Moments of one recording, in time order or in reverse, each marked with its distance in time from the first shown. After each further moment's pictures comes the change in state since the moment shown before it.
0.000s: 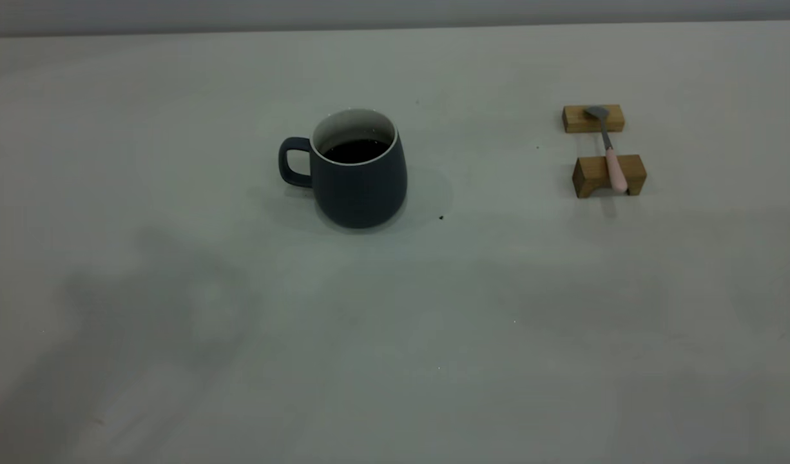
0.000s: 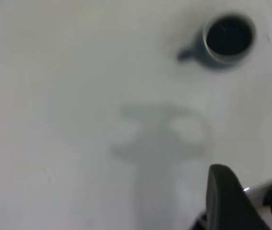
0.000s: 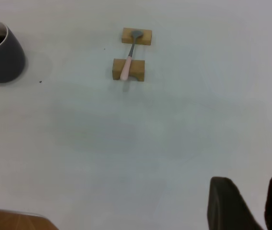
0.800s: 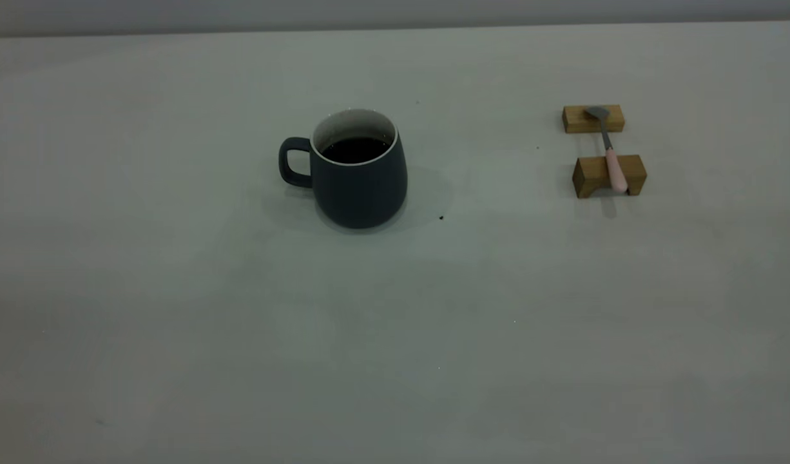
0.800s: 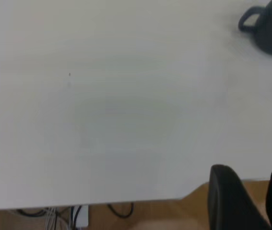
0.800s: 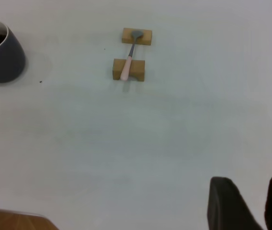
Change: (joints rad) left arm 0.399 -1.233 0.826 -0.092 -0.006 -0.052; right arm 0.000 0.000 0.000 0.000 0.000 0.000
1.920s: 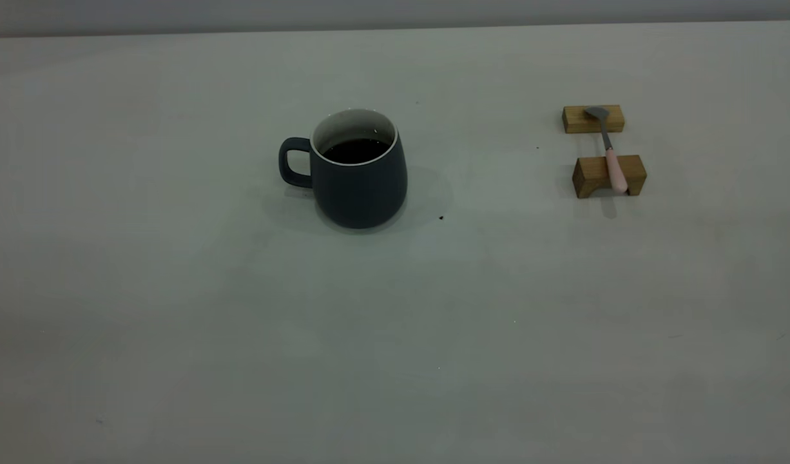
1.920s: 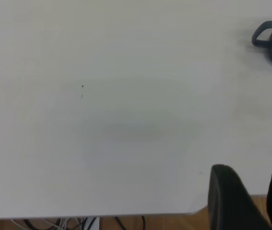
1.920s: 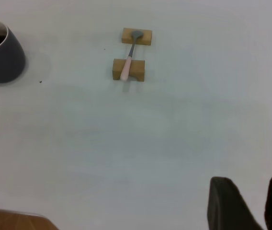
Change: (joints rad) left arm 0.111 -0.095 0.067 -0.042 -0.029 0.097; right arm 0.000 0.000 0.000 0.000 0.000 0.000
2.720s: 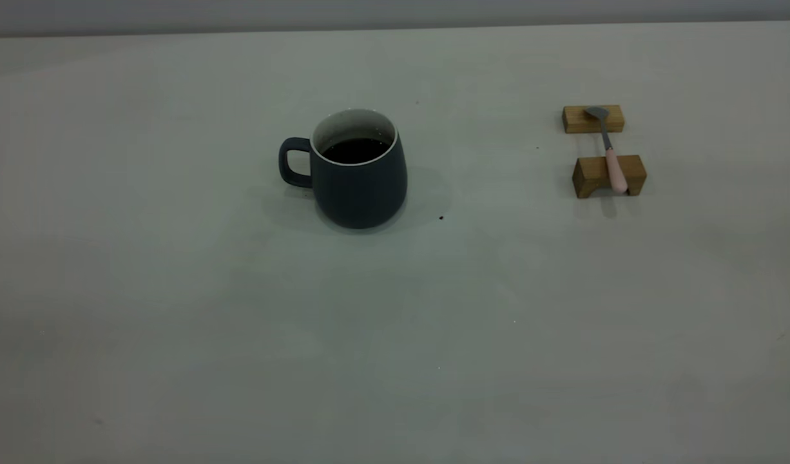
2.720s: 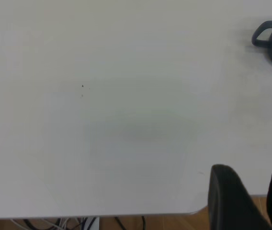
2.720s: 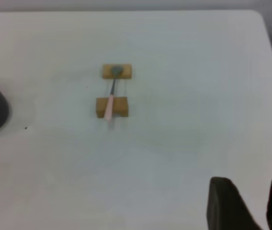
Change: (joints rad) left arm 0.000 0.000 0.000 -0.001 0.000 0.000; right arm 0.000 0.341 -0.100 -0.053 -0.226 0.112
